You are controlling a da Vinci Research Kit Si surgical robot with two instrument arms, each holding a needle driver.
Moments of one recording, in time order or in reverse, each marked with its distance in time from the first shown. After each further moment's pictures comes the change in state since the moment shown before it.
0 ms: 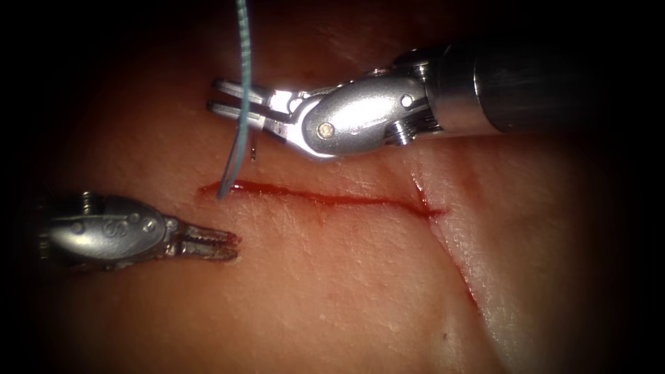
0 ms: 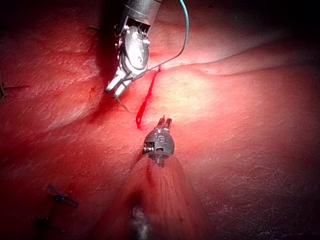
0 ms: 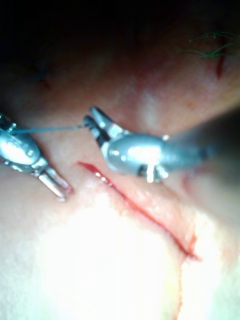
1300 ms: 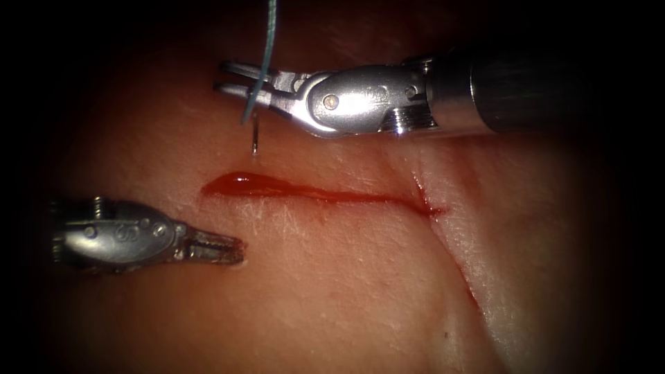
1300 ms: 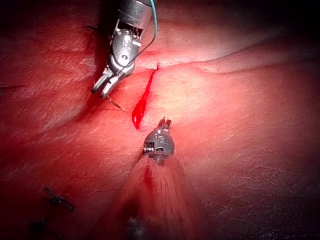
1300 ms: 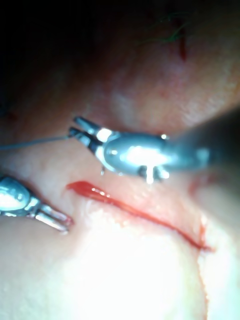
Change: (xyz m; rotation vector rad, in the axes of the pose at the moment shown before) right arm -0.003 0.004 0.001 -0.078 -0.046 0.169; left arm -0.001 0.000 0.001 -0.013 -0.027 0.009
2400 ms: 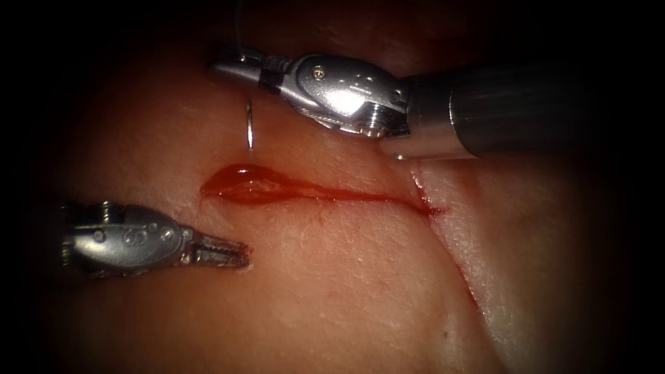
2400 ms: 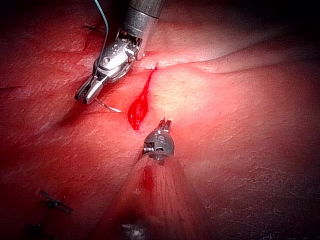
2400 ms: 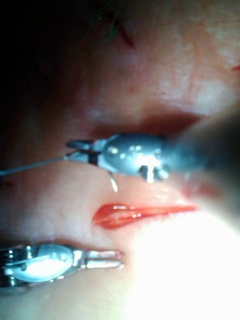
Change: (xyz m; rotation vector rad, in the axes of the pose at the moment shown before) right arm -0.002 0.002 0.001 -0.024 -0.076 0.329; left arm 0.000 0.000 0.001 -0.007 -0.007 0.002
